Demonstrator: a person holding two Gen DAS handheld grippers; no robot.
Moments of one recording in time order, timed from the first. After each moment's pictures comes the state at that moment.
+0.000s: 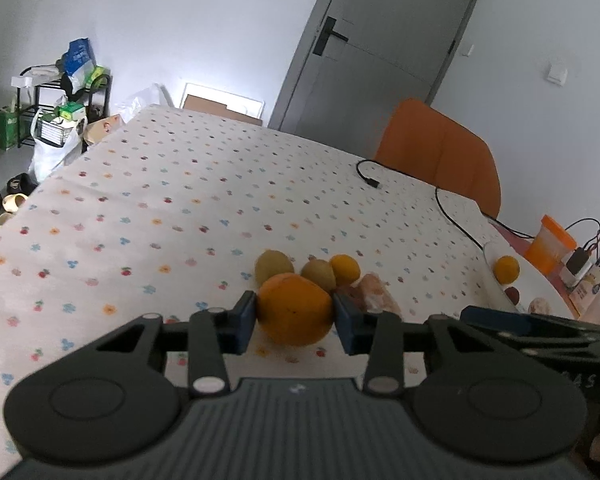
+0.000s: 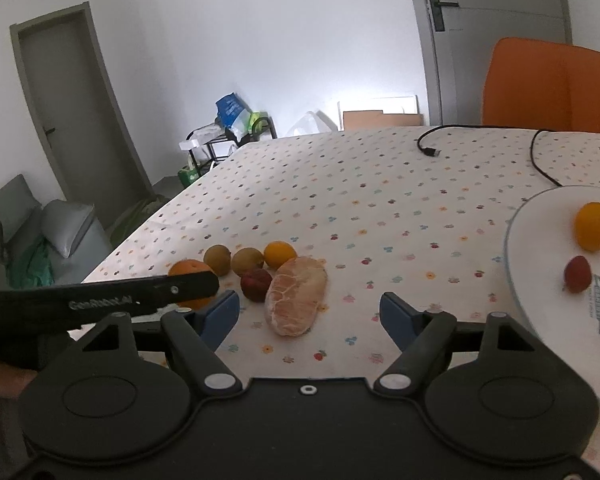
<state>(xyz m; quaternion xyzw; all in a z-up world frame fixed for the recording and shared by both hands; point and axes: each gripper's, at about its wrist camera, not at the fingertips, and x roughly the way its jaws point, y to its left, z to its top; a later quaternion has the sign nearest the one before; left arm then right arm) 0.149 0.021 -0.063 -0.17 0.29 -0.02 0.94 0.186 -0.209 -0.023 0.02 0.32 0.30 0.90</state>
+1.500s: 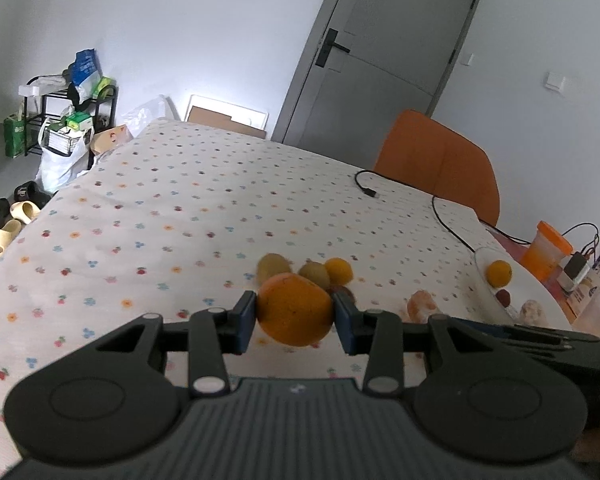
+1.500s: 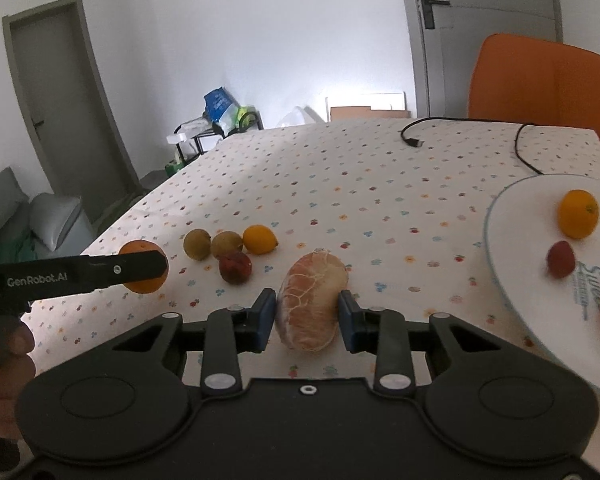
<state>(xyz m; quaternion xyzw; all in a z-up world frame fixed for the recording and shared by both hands) 0.130 0.015 -0.051 -0.17 0.27 -0.02 0.95 0.180 -0.221 -0.030 0.01 0.32 0.28 0.91</state>
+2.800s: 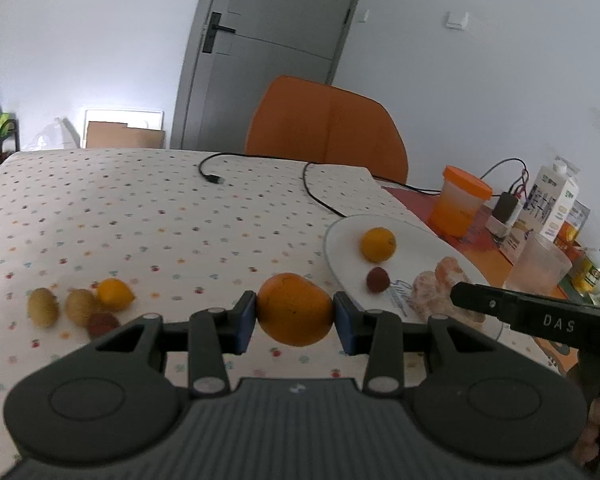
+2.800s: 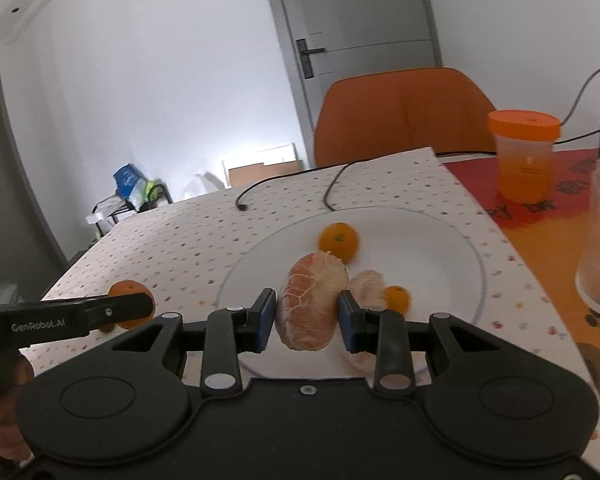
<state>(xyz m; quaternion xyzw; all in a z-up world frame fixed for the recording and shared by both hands) 0.175 -0.122 -0.034 -0.09 0.28 -0.14 0.94 0.168 -0.374 -0.007 0.08 0.26 0.14 0.95</state>
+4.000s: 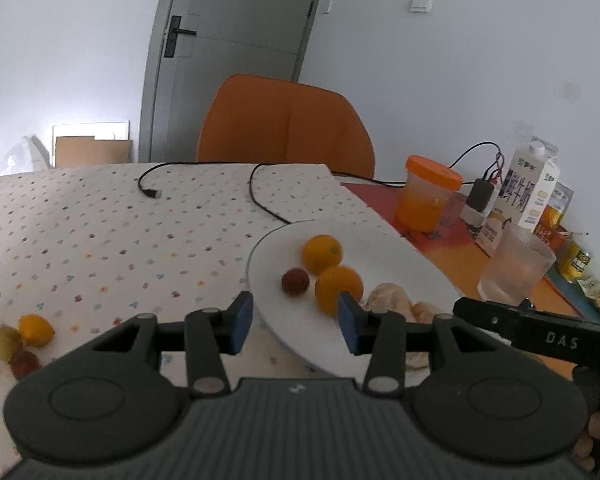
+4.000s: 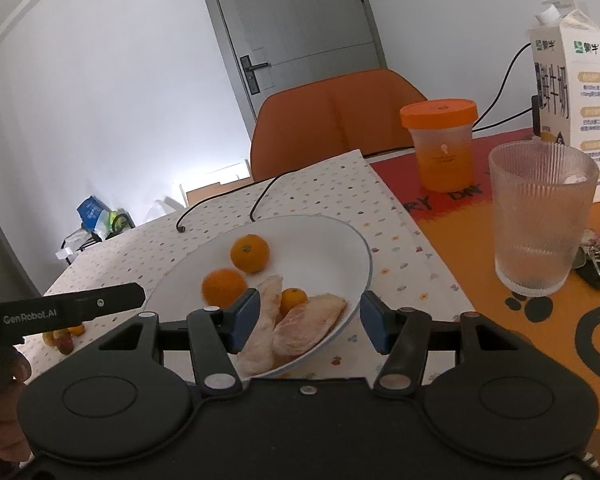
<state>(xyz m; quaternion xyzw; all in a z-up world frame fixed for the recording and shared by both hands) 0.194 -0.176 -0.030 -0.06 0.28 -0.17 0.94 0.161 -0.430 -0.015 0.12 0.25 0.08 0.96</state>
